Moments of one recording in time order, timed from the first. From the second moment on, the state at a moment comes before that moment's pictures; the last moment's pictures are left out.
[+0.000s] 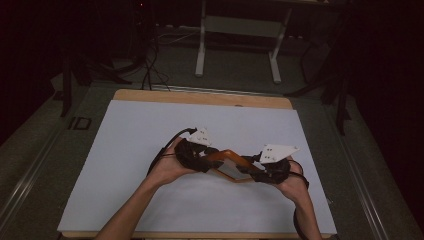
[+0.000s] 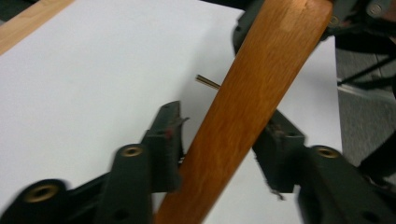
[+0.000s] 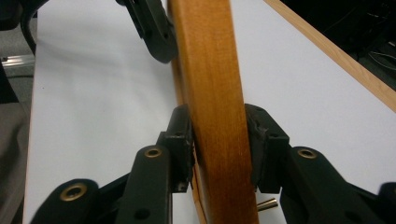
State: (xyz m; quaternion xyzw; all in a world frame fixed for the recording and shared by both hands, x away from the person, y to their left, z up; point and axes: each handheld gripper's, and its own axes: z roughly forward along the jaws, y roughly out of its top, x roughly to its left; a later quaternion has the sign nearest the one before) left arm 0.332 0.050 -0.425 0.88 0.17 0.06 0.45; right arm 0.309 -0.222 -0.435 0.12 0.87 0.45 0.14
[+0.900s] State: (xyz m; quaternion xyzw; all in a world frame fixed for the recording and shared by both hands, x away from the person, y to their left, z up) left arm 0.352 0.074 -0.456 0.83 0.23 0.03 0.51; right arm 0.306 -0.253 -0.439 0.15 0.87 0.45 0.14
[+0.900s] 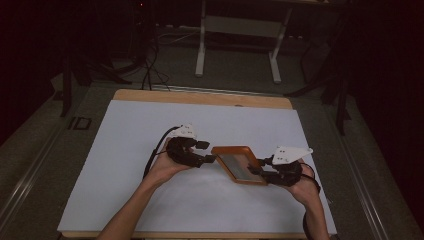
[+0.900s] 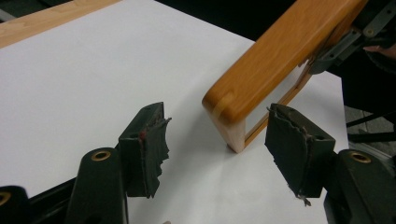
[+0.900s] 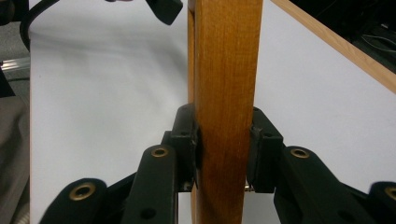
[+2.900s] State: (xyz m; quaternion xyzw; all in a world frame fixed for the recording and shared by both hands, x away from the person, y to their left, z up) left arm 0.345 -0.002 -0.485 0.83 0.19 0.00 0.53; right arm 0.310 -0.289 -0.448 0.21 0.86 0.45 0.12
